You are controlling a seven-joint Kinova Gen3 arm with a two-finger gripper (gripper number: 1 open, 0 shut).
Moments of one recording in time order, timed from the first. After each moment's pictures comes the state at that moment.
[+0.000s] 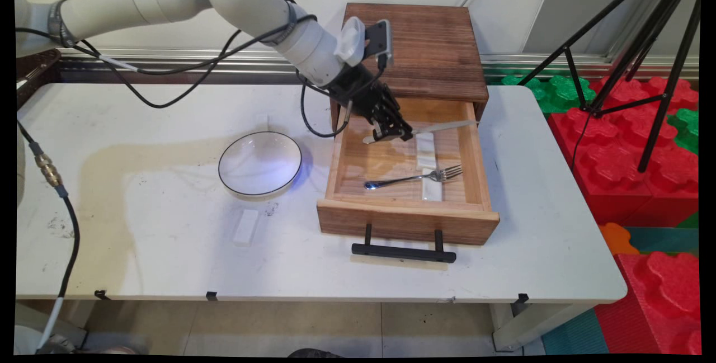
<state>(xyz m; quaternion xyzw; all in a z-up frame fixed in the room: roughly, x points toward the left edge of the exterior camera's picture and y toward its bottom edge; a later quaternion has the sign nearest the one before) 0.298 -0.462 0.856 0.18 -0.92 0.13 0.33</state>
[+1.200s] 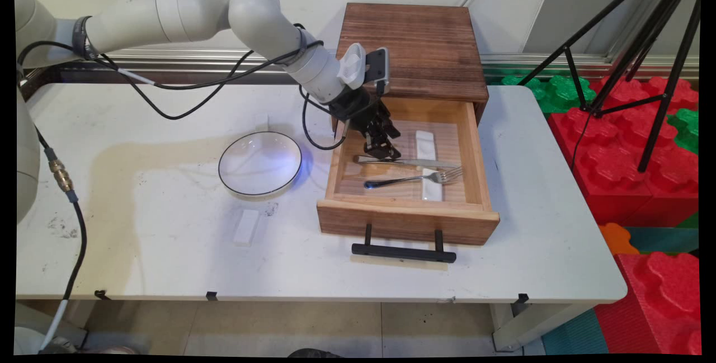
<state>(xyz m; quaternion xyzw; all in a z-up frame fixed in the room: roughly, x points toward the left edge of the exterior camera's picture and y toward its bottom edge) 0.305 -0.481 0.808 0.17 -0.93 0.13 0.30</state>
